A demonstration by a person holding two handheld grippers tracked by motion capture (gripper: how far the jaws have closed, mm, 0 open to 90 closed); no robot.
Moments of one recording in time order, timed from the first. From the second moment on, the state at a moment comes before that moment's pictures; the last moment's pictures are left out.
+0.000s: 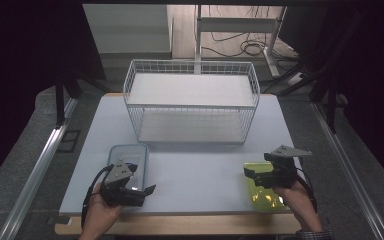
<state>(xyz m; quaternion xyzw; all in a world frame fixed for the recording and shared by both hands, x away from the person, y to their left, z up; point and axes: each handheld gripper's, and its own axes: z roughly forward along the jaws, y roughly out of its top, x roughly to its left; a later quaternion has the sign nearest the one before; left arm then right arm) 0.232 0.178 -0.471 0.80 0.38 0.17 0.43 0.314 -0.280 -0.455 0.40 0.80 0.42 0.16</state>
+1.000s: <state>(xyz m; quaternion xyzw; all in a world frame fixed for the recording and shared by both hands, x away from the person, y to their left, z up) 0.233 0.183 -0.475 0.80 0.38 0.17 0.44 0.288 -0.249 -0.463 0.35 0.86 0.34 0.13</state>
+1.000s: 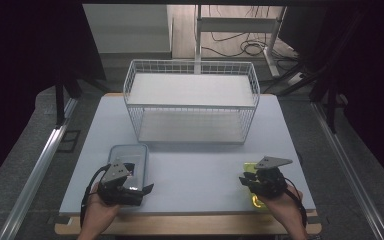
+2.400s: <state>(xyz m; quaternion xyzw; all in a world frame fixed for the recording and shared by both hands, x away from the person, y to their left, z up) 0.233 0.247 -0.470 0.76 0.45 0.20 0.42 0.294 -0.307 -0.478 0.41 0.86 0.28 0.14</state>
